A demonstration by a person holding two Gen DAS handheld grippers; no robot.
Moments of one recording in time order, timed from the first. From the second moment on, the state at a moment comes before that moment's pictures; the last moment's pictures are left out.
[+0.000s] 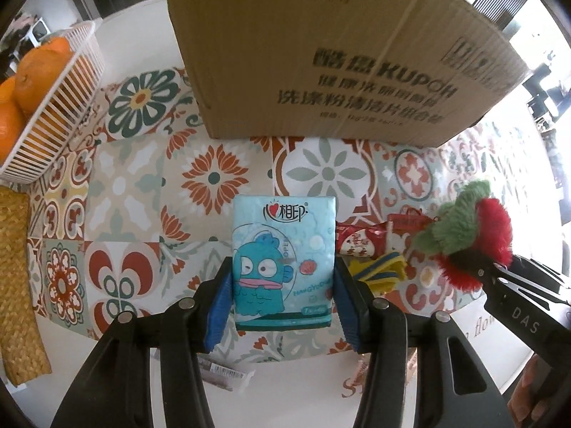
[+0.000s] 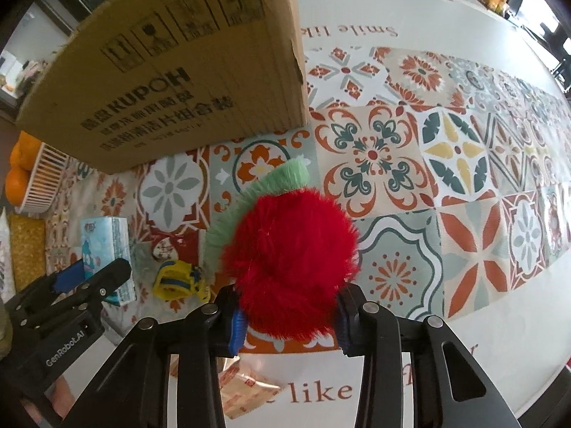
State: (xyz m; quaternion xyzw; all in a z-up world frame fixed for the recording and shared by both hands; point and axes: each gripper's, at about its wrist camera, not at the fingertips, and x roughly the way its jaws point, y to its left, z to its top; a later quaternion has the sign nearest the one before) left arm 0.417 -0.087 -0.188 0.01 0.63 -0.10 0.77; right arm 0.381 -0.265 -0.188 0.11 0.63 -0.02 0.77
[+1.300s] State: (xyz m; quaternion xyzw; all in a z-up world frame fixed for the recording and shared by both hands) left arm 0.370 -0.075 -0.054 0.01 0.48 -0.13 0.87; right arm 0.356 -0.255 -0.048 0.12 0.47 0.03 0.87
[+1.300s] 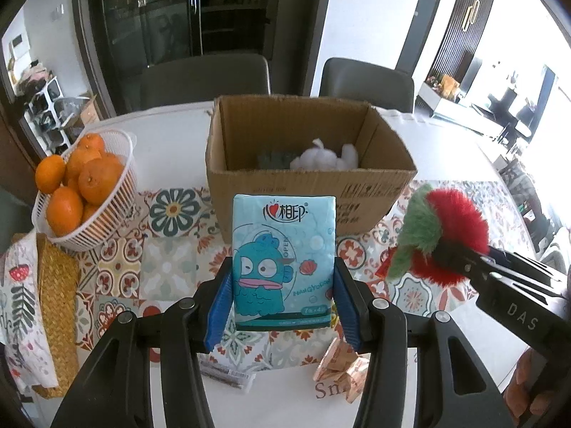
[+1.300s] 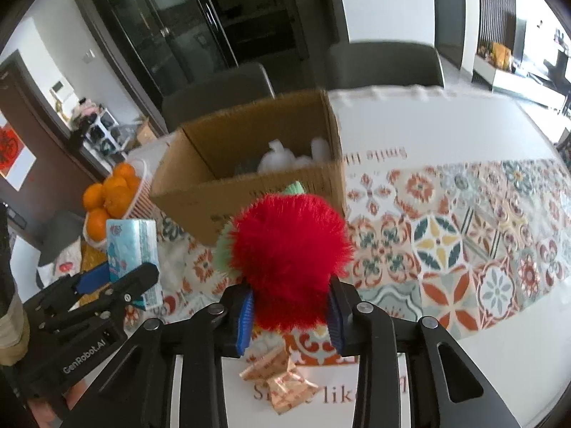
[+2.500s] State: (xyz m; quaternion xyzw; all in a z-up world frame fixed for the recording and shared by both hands) left arm 0.429 -0.085 0.028 0.03 0.40 -0.17 0.90; right arm 0.427 -0.248 0.021 0.10 0.40 0.08 0.91
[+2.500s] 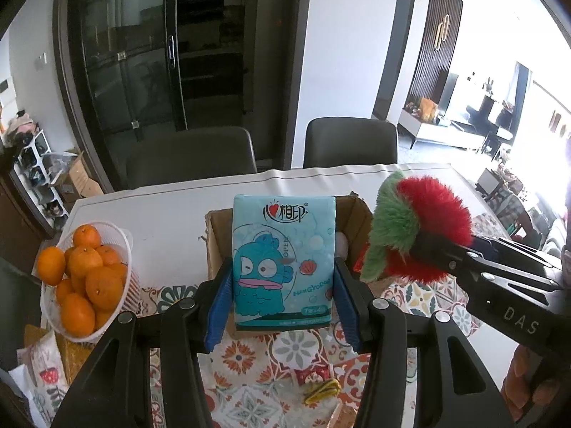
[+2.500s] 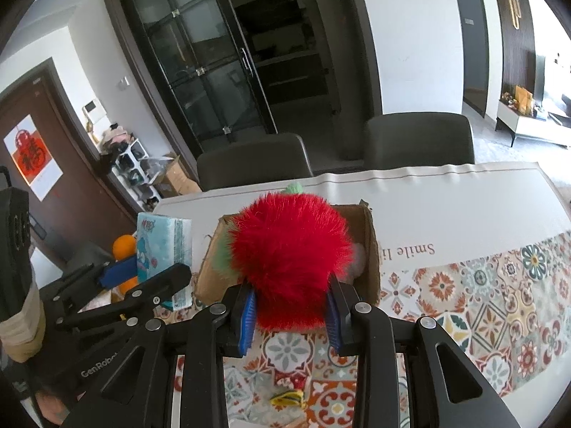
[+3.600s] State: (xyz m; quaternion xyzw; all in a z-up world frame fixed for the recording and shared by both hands) left arm 0.518 -0.096 -0.059 0.06 0.49 -0.14 0.86; right arm 0.511 -0.250 -0.067 0.10 0.50 0.07 0.86
